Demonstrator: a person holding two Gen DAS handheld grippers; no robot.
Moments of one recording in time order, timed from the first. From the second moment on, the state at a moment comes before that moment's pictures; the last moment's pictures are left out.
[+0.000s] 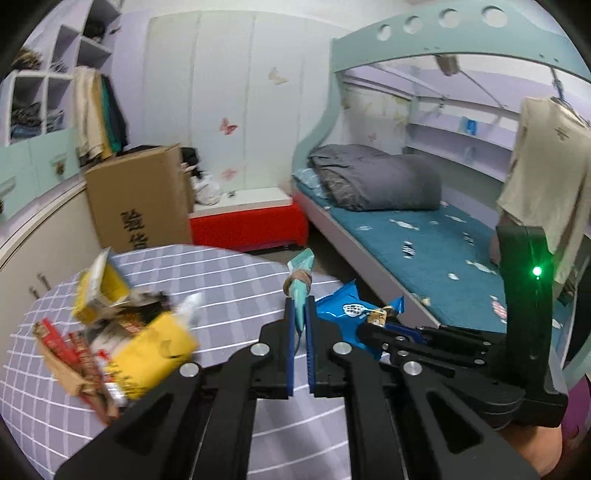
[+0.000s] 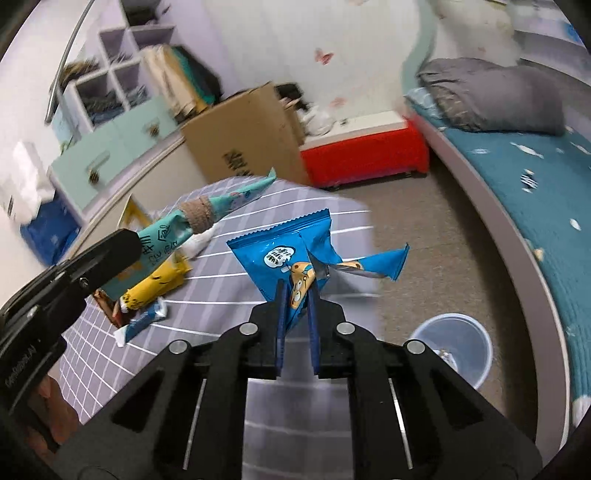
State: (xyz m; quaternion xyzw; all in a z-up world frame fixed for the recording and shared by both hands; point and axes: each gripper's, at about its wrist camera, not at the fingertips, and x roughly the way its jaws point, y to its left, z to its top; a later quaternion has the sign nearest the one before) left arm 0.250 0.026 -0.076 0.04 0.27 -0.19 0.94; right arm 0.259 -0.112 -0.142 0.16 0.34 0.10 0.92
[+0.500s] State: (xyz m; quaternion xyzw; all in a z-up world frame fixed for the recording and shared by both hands) left arm 0.236 -0.161 -0.162 0.07 0.36 -0.31 0.88; right arm 0.208 -0.278 -0.239 0.24 0.38 -0.04 0.89
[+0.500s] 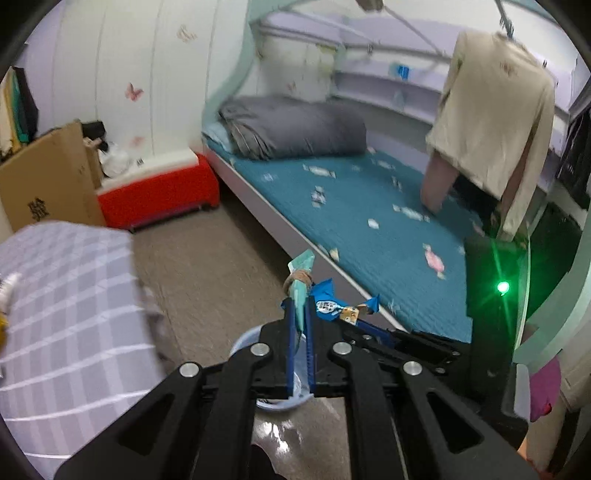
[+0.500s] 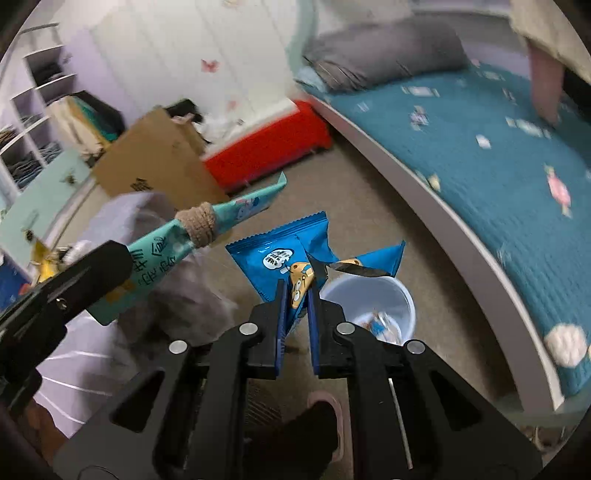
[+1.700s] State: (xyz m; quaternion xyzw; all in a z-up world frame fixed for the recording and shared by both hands) left arm 0.344 -0.202 -0.403 0.08 0.56 -0.21 0.80; right arm 0.238 -0.344 -0.452 0.37 0.45 -0.13 0.80
